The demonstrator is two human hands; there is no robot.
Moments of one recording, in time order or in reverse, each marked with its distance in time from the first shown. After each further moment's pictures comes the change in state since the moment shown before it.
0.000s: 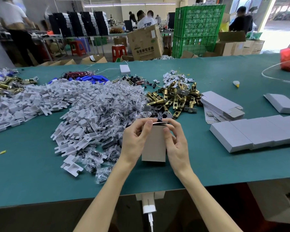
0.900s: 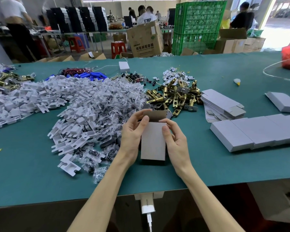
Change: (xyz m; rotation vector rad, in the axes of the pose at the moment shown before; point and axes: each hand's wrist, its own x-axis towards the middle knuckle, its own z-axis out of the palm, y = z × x) left_hand 0.016 -0.016 0.005 -0.423 -0.028 -0.132; right_hand 0.005 0.002 -0.003 0.052 -0.034 0.099
